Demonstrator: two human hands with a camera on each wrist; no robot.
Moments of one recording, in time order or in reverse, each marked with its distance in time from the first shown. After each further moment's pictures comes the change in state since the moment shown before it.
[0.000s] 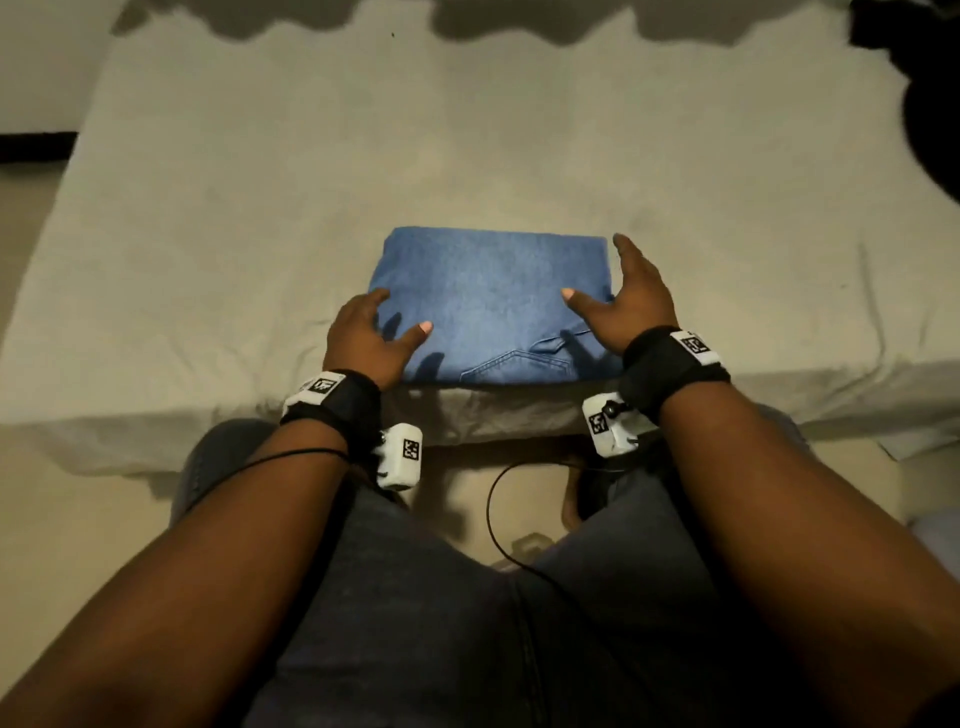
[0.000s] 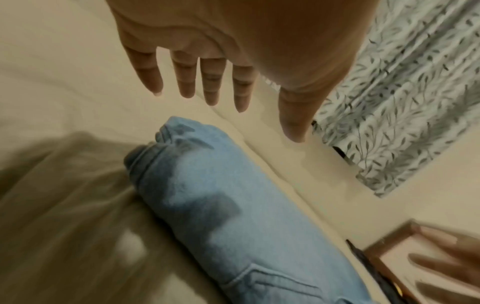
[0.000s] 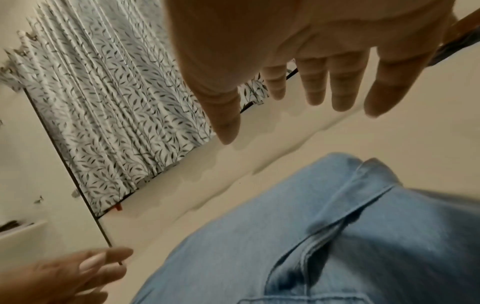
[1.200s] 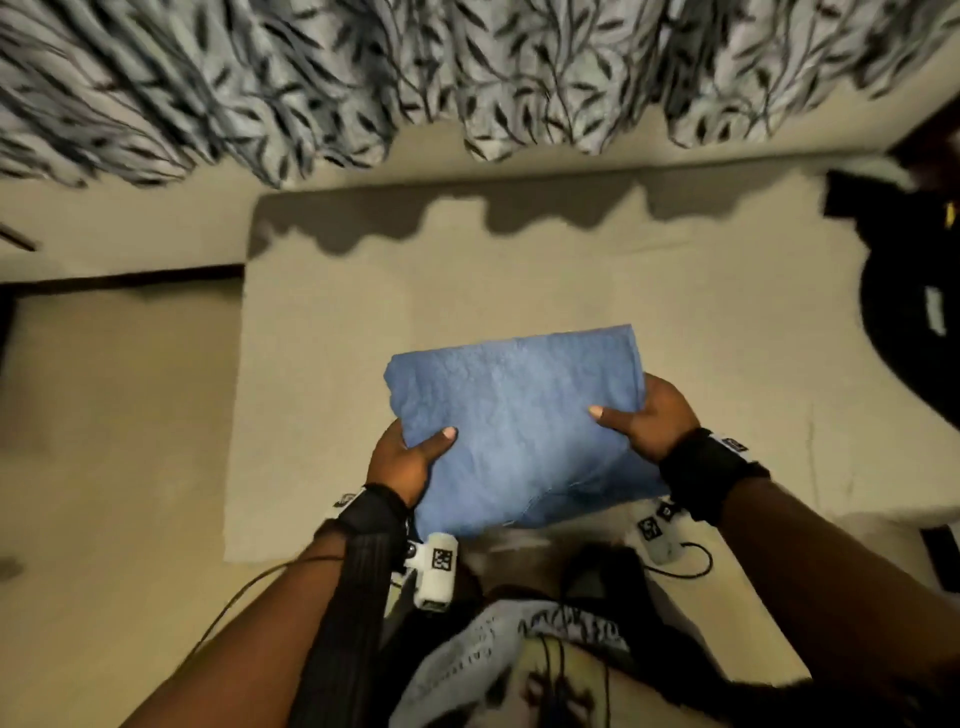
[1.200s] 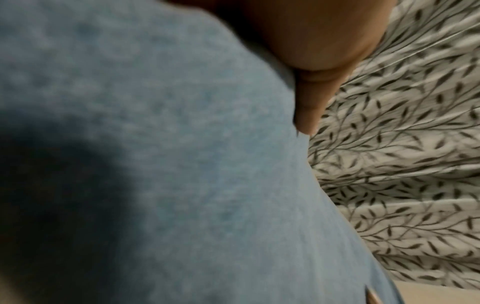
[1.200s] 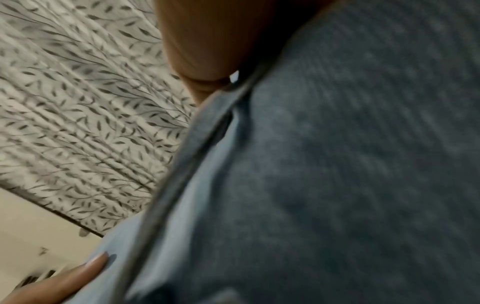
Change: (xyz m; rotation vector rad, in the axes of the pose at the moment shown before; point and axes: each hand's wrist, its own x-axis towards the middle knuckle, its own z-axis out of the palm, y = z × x) left_hand 0.081 0.243 -0.279 -0.731 -0.231 -0.400; right_hand 0.092 -0.277 -0.209 0.386 -0.286 0.231
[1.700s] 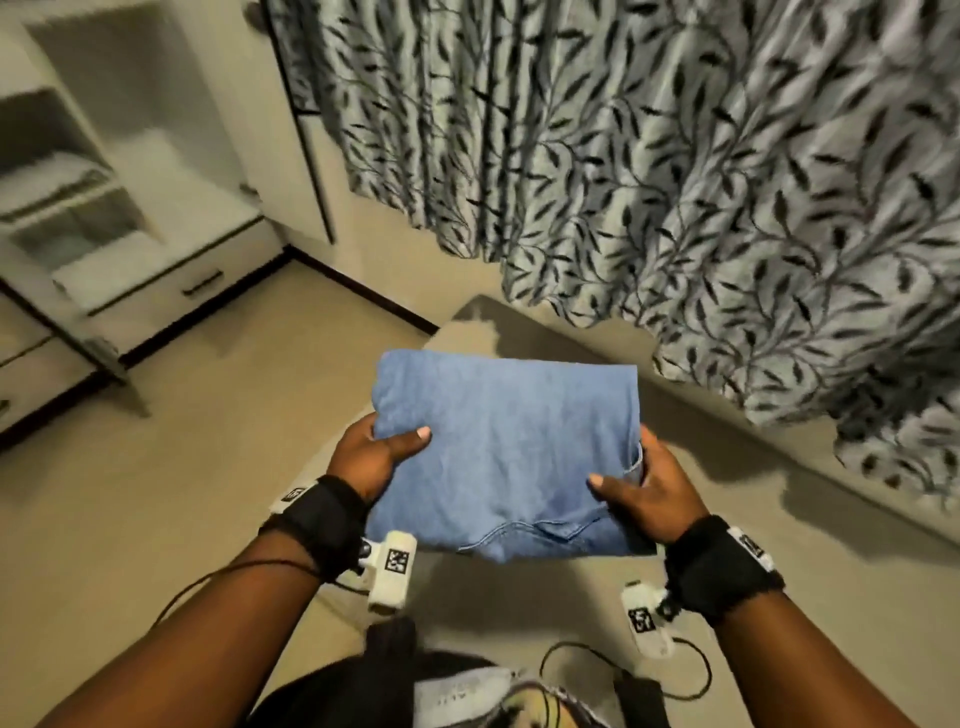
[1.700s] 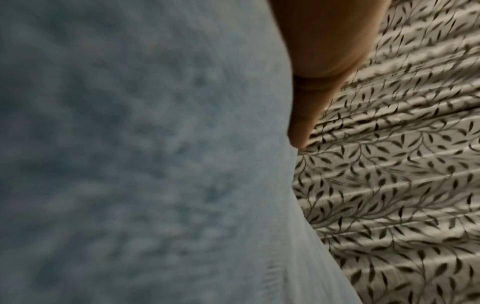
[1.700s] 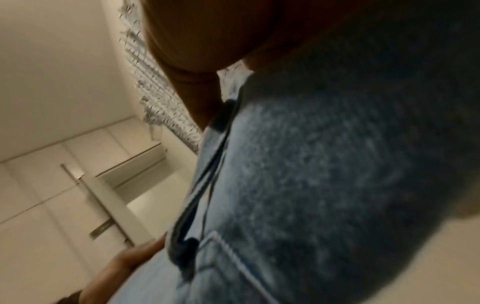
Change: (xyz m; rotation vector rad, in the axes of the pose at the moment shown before) left_hand -0.090 0.071 -0.108 -0.466 0.463 0.296; right_hand 0.023 -0.176 0.060 -0.020 -0.545 -0.558
